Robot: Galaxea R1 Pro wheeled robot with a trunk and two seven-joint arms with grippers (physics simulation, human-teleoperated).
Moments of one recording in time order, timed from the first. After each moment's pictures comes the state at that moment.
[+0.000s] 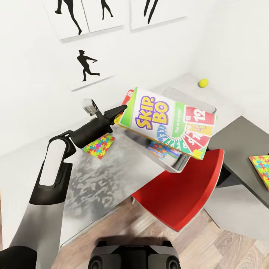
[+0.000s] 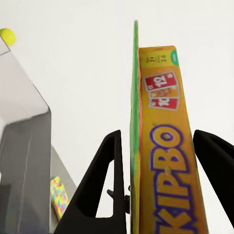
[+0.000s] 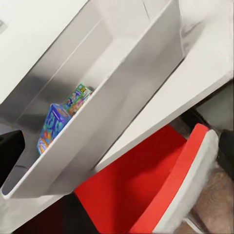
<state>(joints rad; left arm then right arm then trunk) -0.88 -0.02 -0.09 -1.61 1.33 0.89 -0.20 -0.47 -0.52 -0.91 -1.62 -0.21 1.04 1.32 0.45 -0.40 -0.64</state>
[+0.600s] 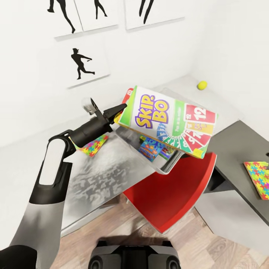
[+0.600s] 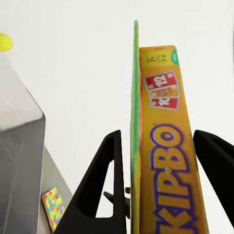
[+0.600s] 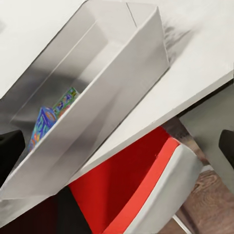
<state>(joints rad) -0.88 -0.02 -0.08 -1.61 1.33 0.89 -0.21 -0.47 -0.52 -0.90 -1.62 -0.21 1.03 1.32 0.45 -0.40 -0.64</state>
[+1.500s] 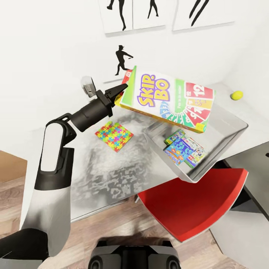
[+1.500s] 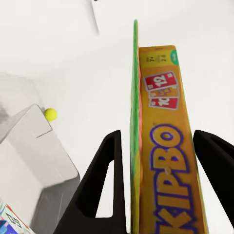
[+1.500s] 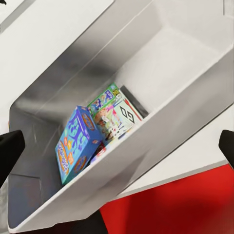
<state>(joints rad) -1.00 -0.10 -0.04 -1.61 1.33 0.87 -0.02 -0.47 -0.51 -0.90 -1.61 -0.20 1.03 1.32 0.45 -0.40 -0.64</state>
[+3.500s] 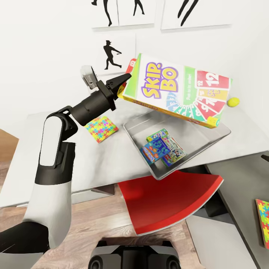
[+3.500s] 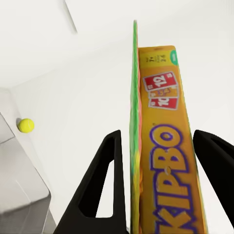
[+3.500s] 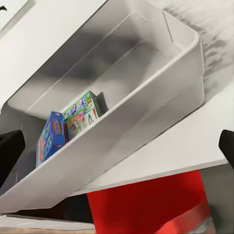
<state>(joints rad) -1.06 -0.10 -0.08 -1.61 1.42 0.85 0.02 -0.47 -0.46 -0.91 -1.61 -0.20 1.03 1.32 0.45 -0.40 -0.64</state>
